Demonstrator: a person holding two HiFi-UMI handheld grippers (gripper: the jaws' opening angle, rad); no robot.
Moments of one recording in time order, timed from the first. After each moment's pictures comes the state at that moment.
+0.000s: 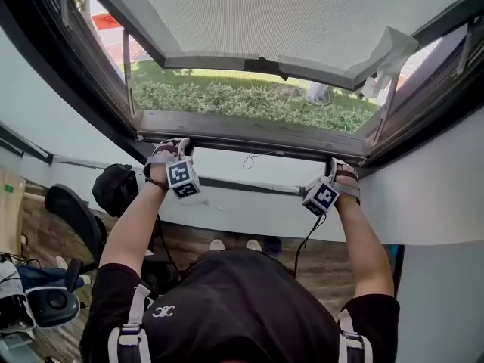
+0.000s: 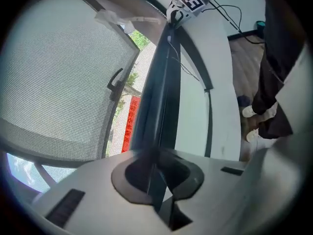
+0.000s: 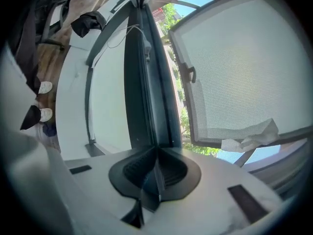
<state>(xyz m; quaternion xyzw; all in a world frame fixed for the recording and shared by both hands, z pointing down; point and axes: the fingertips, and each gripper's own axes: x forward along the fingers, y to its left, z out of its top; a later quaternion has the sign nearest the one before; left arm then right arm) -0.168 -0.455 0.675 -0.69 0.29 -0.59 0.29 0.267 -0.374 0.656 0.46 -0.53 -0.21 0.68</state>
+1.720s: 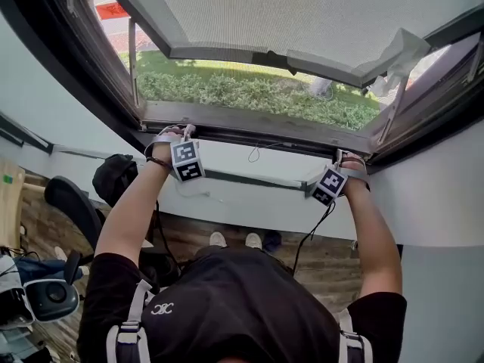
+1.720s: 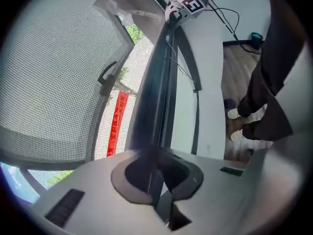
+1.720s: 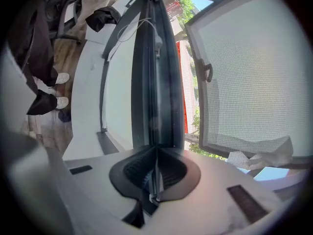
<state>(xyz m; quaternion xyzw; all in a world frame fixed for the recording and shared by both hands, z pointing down) -0.169 -0.459 0.670 -0.71 0.23 -0.63 0.23 0.267 -0.387 0.655 0.37 -0.52 -0.18 0.75</state>
